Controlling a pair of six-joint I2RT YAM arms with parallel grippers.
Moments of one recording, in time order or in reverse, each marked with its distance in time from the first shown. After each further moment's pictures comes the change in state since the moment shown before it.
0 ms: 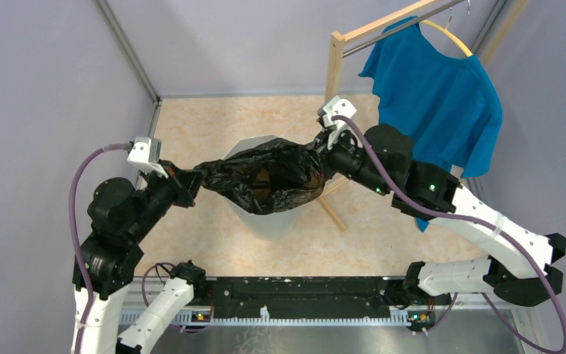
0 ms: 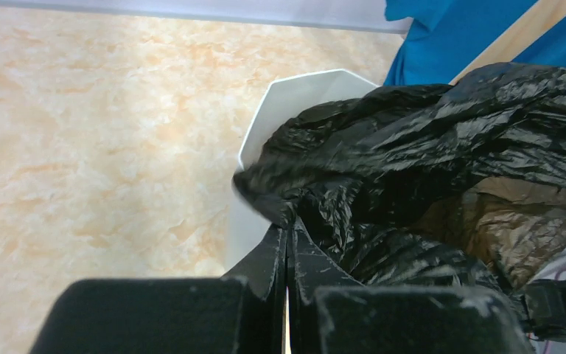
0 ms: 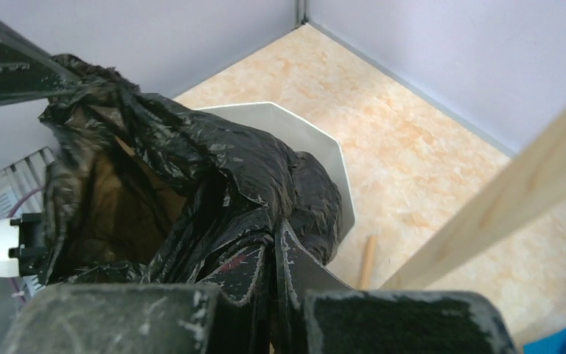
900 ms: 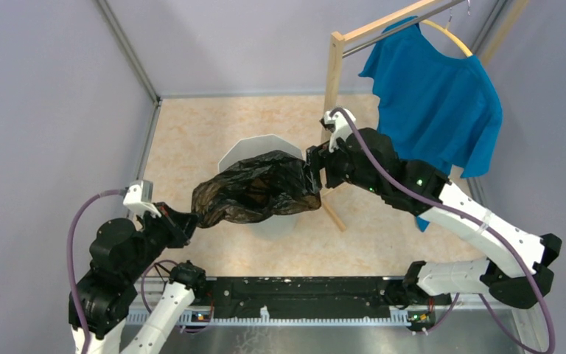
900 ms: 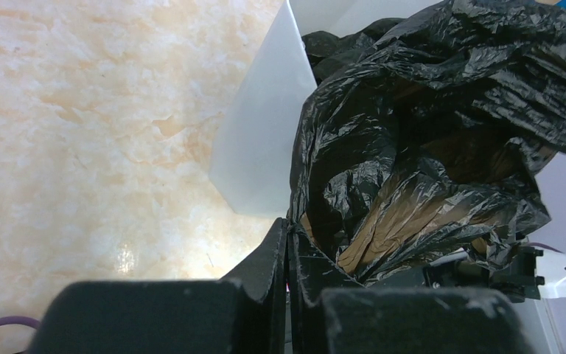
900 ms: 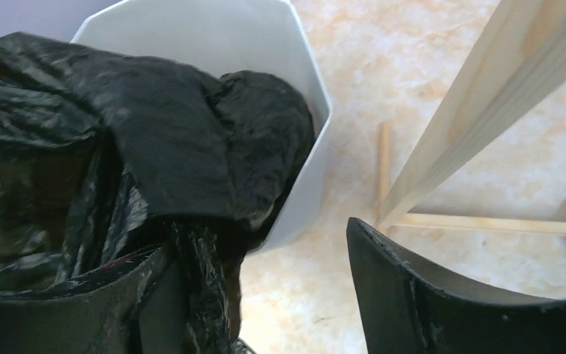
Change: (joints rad) left arm 0.000 -0.241 -0.133 -0.270 -0.034 -0.193; right arm -0.091 0.042 -0.066 -0.171 0.013 0.238
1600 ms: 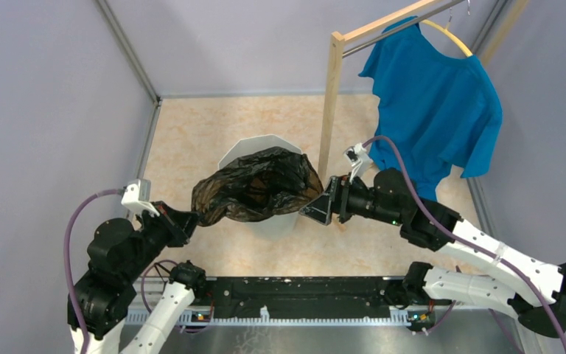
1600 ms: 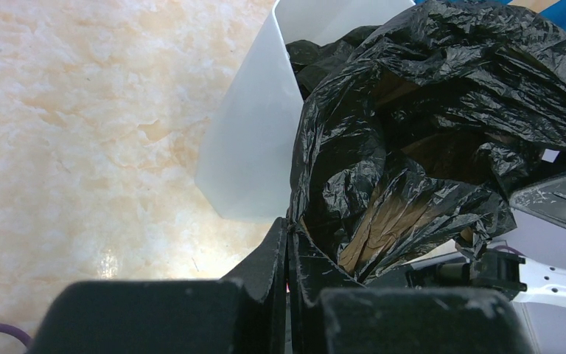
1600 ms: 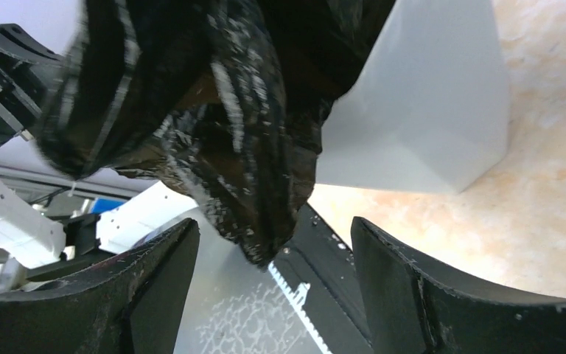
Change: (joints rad) left arm 0.000 0.006 0.018 0.015 0.013 -0.035; right arm 0.000 -0.349 -0.518 0.333 -0.332 0.489
